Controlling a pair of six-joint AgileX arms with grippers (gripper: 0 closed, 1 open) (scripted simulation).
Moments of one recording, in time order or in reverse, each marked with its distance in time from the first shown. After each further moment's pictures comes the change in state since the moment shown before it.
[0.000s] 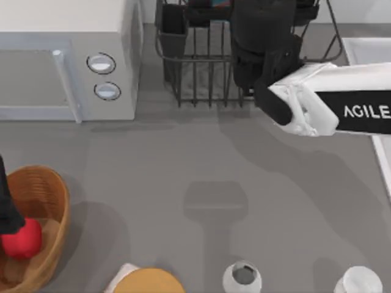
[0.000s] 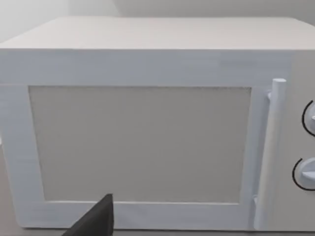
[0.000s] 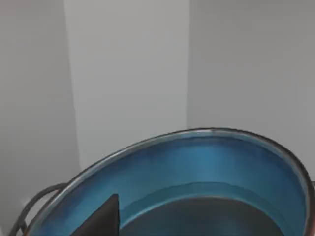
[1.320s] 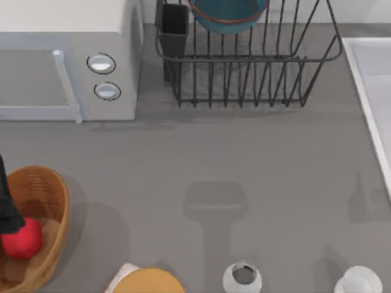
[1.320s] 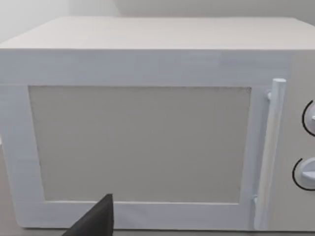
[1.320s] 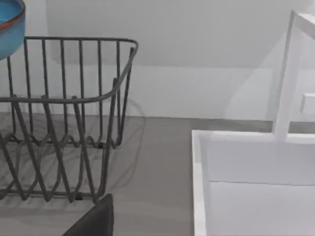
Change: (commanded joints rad) left arm 0.000 0.000 0.000 0.000 0.000 0.000; right arm -0.556 -1.807 -1.251 -0.601 -0.650 -0.015
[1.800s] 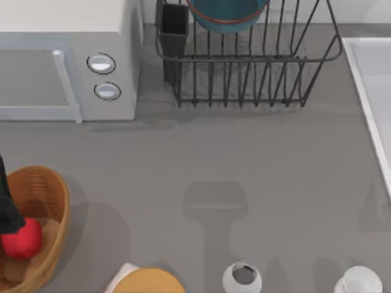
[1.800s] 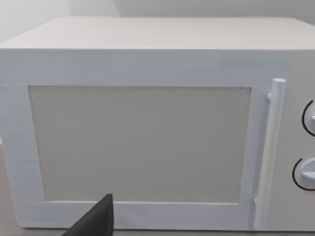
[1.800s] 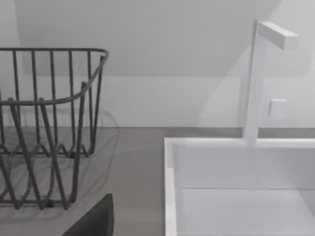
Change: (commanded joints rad) left arm 0.000 0.000 0.000 0.000 0.000 0.000; right arm -0.078 -0.237 -0.082 -0.099 -0.015 -0.003
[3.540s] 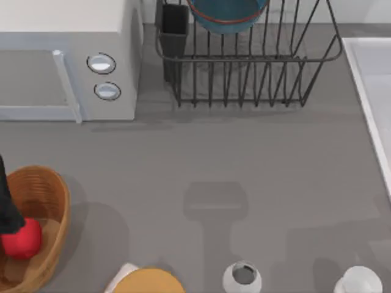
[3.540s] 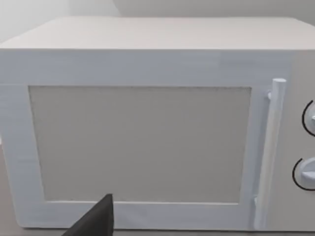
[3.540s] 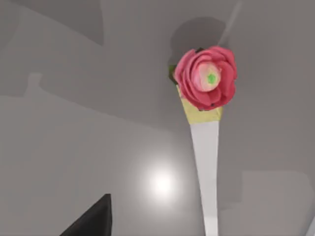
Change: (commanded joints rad) left arm 0.000 0.000 0.000 0.000 0.000 0.000; right arm -0.193 1.389 0.818 -0.968 -0.044 -1.971
